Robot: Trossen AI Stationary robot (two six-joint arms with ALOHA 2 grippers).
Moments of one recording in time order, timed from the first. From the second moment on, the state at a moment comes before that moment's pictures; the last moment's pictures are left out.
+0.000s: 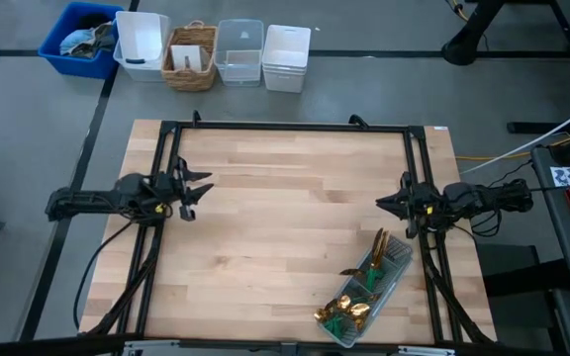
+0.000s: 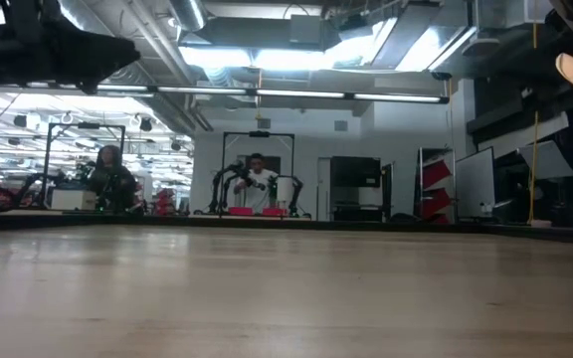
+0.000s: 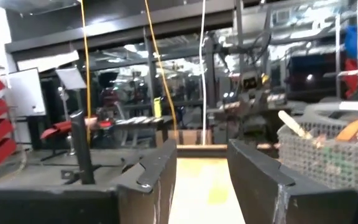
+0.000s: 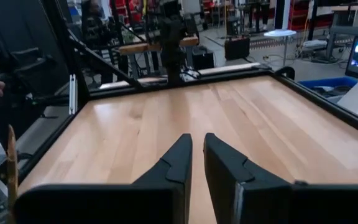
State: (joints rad) left arm 0.01 0.00 0.01 0.26 -0.27 0.17; right arm 0.26 0.00 0.24 -0.31 0.28 0.16
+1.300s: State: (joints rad) left arm 0.08 0.03 0.01 0.06 -0.35 0.11; right arm 0.26 0.00 0.23 -0.15 0.00 0.08
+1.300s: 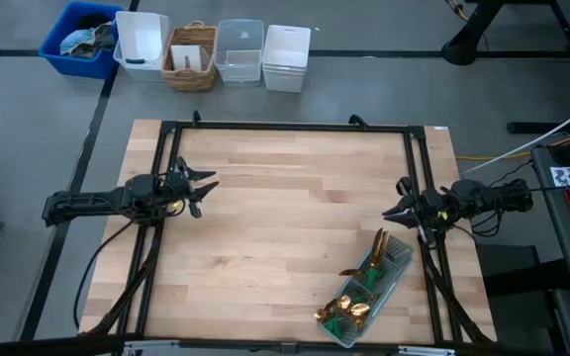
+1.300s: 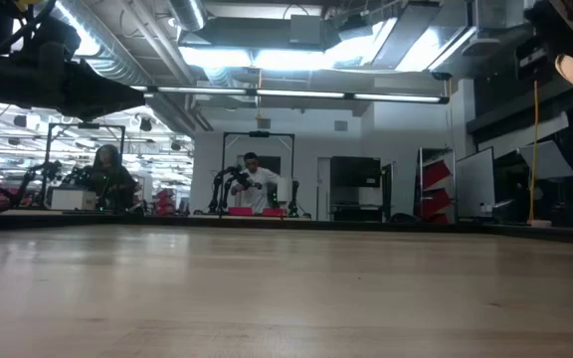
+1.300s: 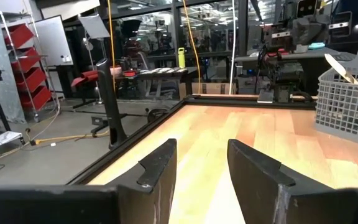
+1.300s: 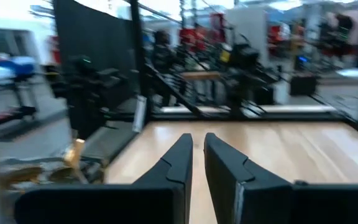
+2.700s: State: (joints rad) left arm 0.08 0.03 0.01 0.05 -0.35 0.11; right arm 0.26 0.03 0.01 0.02 0.07 -0.05
